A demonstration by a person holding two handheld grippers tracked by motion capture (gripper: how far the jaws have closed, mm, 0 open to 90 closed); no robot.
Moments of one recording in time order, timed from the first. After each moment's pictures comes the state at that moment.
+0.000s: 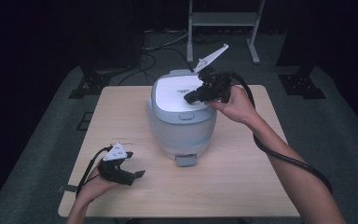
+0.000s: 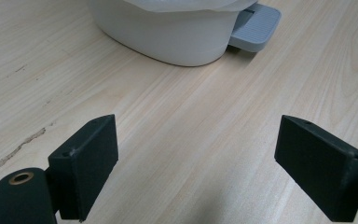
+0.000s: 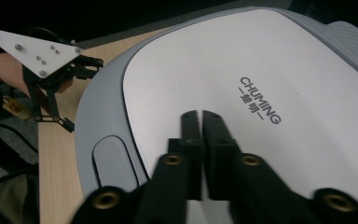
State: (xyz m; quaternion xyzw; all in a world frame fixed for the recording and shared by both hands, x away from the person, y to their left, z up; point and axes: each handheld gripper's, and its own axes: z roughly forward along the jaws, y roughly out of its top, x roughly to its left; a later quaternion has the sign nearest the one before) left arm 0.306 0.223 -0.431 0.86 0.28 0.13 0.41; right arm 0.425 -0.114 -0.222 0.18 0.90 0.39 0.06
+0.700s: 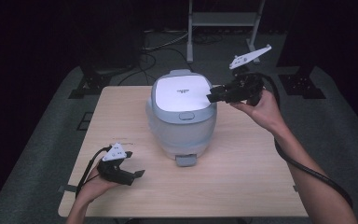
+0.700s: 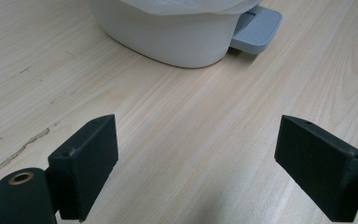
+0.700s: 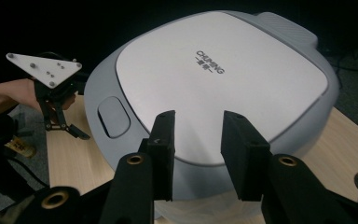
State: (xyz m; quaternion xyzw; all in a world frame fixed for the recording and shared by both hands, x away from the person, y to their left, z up) left arm 0.305 0.224 -0.430 0.86 0.28 0.14 0.41; right arm 0.408 -0.187 -0.218 0.24 0.86 0.45 0.07
